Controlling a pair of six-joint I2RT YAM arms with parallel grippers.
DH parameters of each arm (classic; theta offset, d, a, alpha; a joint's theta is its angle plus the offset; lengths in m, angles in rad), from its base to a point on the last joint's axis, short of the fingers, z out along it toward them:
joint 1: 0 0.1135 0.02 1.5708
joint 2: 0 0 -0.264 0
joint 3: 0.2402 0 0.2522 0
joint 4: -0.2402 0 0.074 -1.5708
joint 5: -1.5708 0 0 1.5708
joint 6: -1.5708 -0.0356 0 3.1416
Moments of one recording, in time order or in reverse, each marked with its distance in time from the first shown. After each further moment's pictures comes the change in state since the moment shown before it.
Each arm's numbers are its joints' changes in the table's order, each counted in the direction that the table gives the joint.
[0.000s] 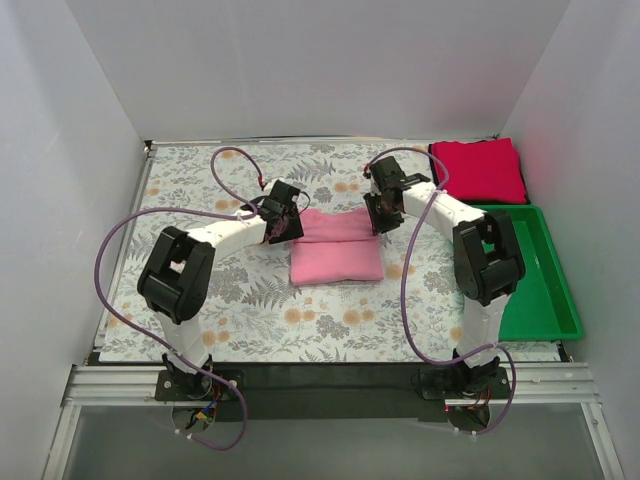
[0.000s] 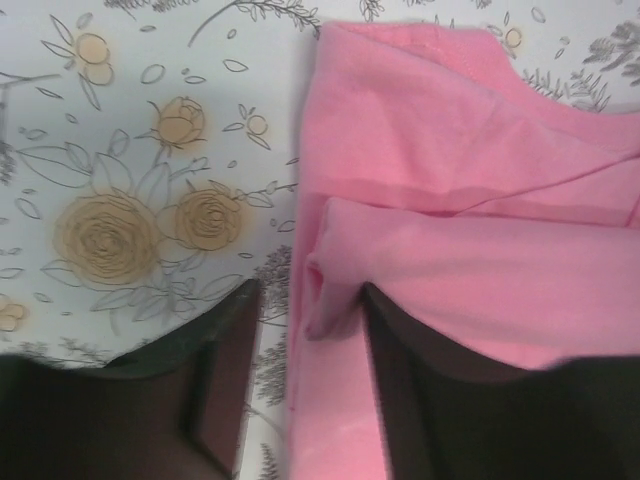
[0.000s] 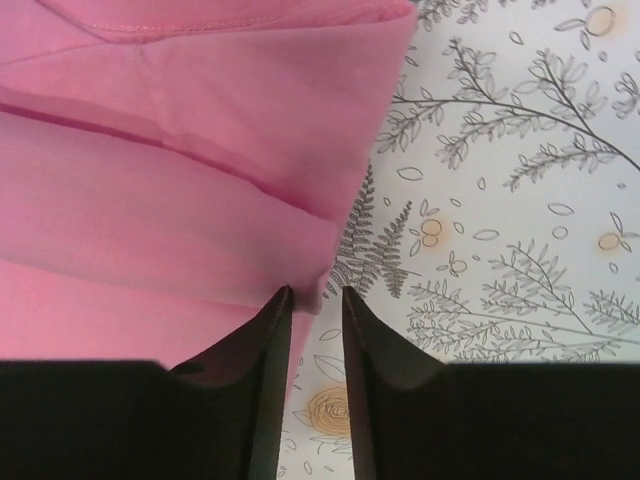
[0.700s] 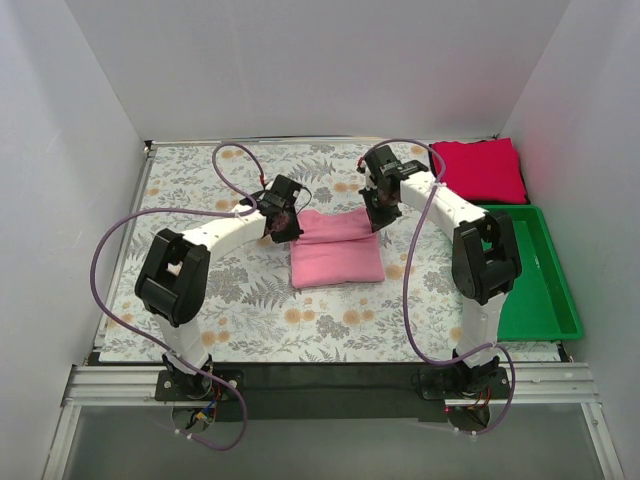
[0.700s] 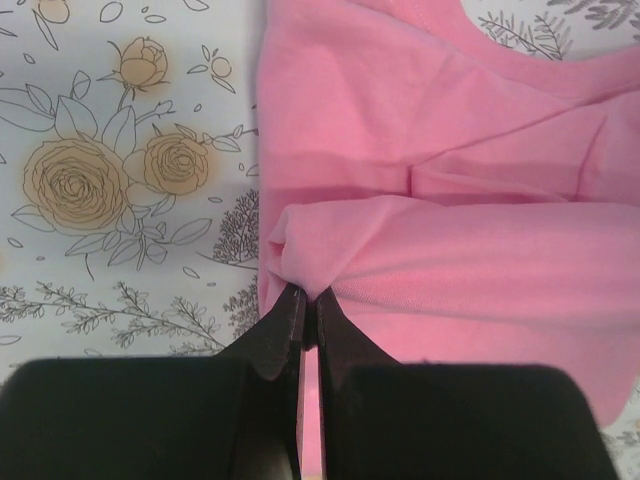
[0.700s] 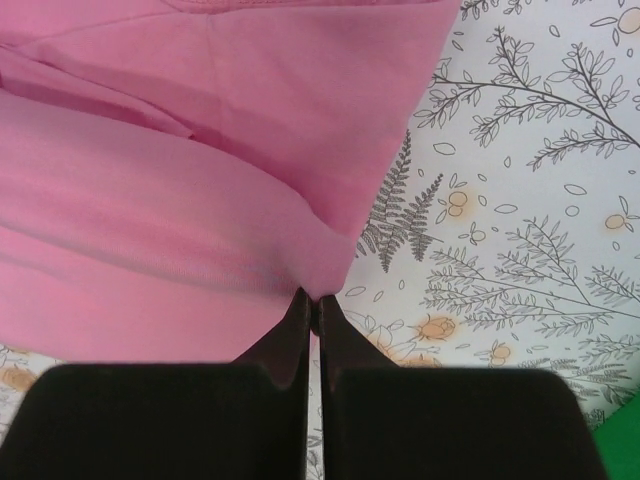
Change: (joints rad) left arm -0.006 0.035 0.068 -0.160 -0.078 0.036; right arm 0.018 -0.011 0.162 -0.210 0.039 0.030
